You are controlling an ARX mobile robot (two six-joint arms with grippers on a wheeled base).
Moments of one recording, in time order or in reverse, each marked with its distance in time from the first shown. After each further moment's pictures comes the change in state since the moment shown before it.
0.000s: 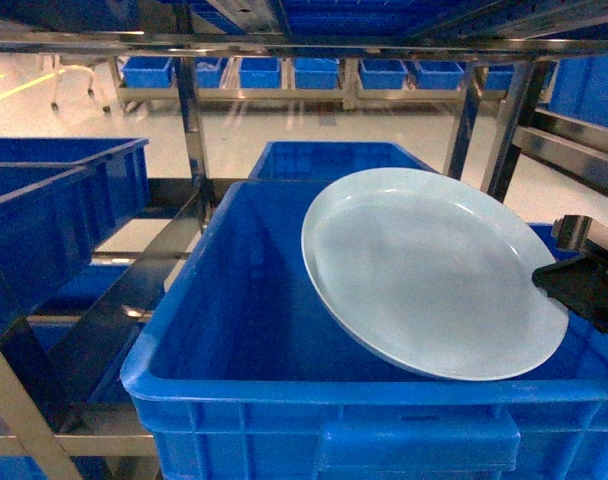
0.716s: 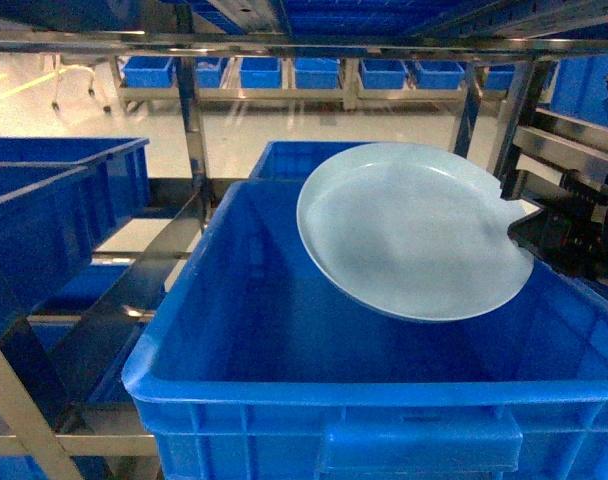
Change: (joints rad) left arm 0.000 0.000 0.000 0.000 0.000 0.000; right arm 0.023 0.130 0.174 -0.008 0.080 -0.042
